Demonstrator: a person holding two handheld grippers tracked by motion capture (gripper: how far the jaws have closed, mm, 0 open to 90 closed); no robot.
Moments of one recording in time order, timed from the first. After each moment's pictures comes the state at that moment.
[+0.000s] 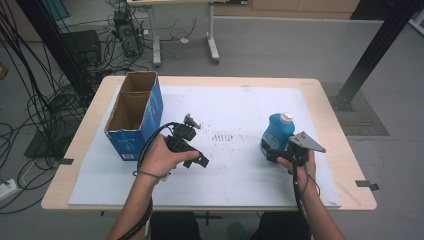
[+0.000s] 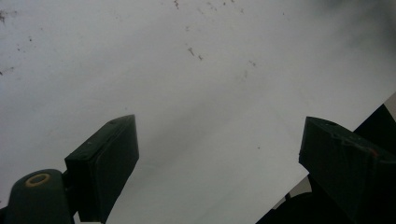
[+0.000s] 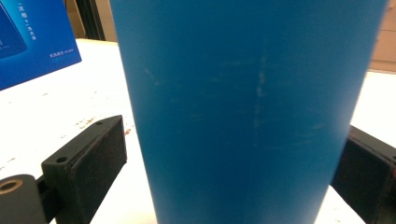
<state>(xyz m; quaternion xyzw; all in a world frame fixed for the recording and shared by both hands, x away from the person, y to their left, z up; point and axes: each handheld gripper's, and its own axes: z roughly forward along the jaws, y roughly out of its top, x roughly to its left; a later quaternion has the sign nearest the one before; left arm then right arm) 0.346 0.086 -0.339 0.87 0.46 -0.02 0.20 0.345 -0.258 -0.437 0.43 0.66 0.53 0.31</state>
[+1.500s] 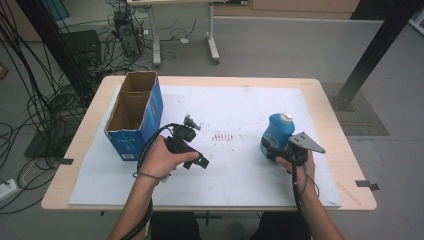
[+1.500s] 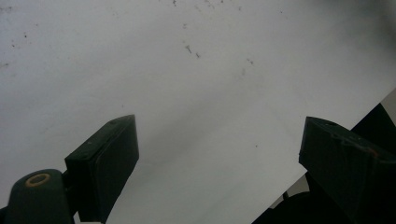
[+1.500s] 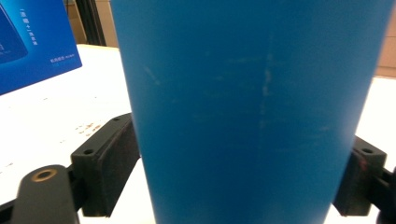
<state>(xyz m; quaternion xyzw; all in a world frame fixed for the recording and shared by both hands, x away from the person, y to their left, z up) 0.344 0.087 -0.339 0.86 0.46 -0.03 0.21 0.346 -0.256 -0.439 0.43 0.65 0.54 0.32</state>
